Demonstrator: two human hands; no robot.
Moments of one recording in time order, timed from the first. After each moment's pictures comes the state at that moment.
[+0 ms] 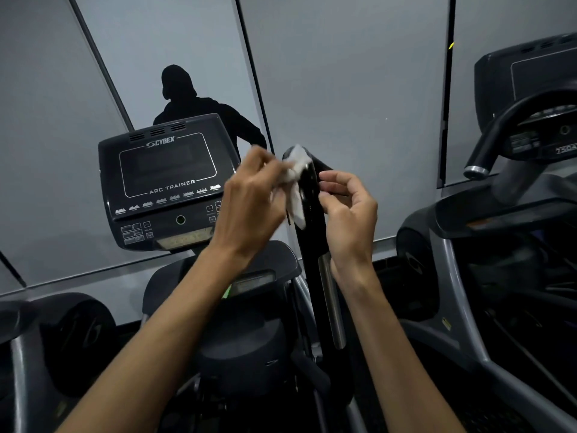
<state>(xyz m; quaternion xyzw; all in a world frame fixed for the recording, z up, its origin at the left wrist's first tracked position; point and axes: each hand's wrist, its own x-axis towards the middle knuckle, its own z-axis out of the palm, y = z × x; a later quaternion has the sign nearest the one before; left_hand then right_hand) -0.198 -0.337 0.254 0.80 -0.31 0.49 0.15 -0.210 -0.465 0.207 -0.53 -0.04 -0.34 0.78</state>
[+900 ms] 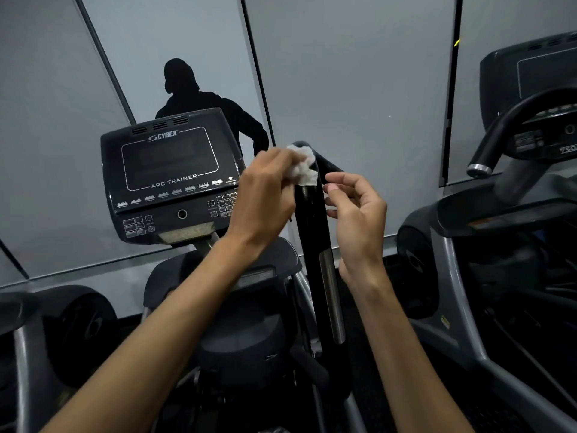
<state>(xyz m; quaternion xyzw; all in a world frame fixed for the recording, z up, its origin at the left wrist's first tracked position) -0.190 -0.350 0.251 0.80 -0.31 0.48 0.19 -0.215 -0.472 0.200 -0.53 -0.03 -0.31 0.79</state>
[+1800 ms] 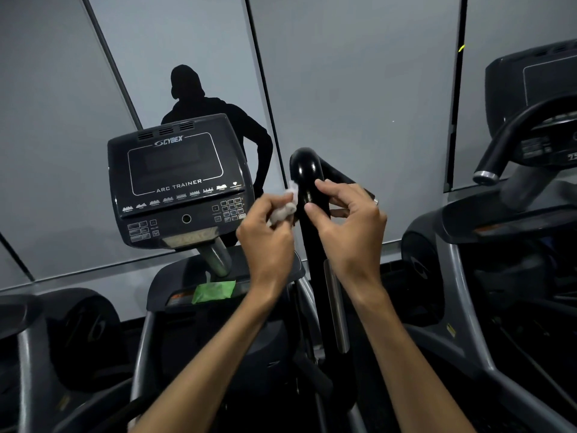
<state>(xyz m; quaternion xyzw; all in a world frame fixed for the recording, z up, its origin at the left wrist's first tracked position) -0.199 -0.362 0.200 0.70 -0.14 0.43 0.55 -0.216 -0.468 0.198 -0.66 -0.09 -0.43 0.60</state>
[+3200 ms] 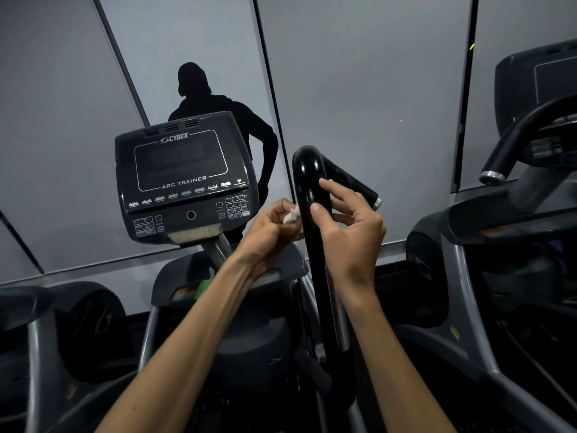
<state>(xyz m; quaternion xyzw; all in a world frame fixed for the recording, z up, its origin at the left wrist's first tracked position) -0.173 -0.336 0.205 0.68 -0.15 0.00 0.71 -0.217 -0.458 0.187 -0.59 -0.07 -0.40 0.70</state>
